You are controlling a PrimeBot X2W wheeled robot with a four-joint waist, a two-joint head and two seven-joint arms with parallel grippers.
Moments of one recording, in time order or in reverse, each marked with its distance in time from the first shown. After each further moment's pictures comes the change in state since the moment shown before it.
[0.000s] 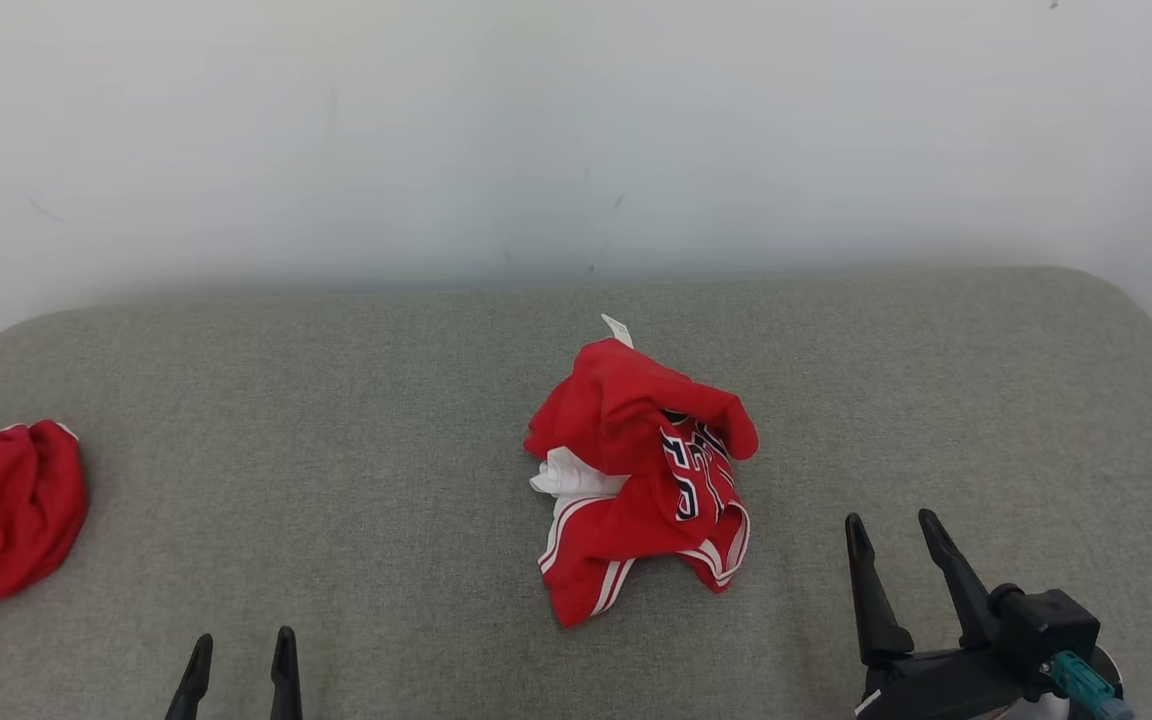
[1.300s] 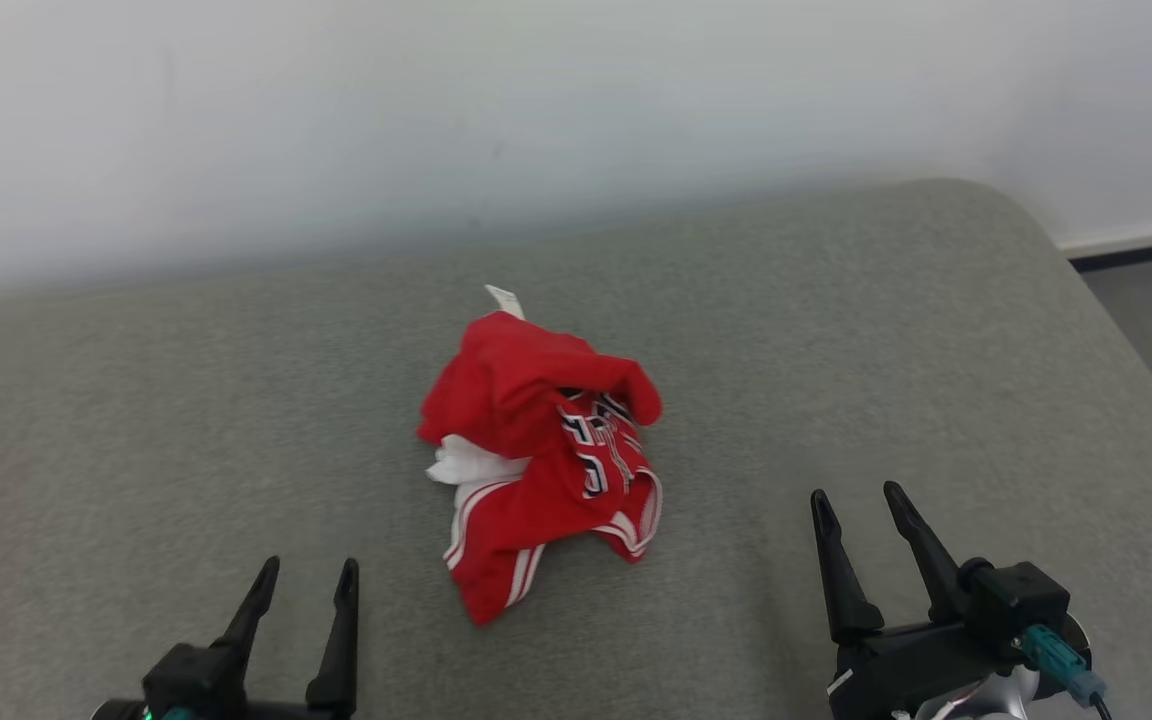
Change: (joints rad) left arm -0.181 0.025 -0.083 0.127 0.024 -0.026 0.087; right arm -0.043 0.000 0.042 -0.003 0.003 0.000 0.012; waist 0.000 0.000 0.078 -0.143
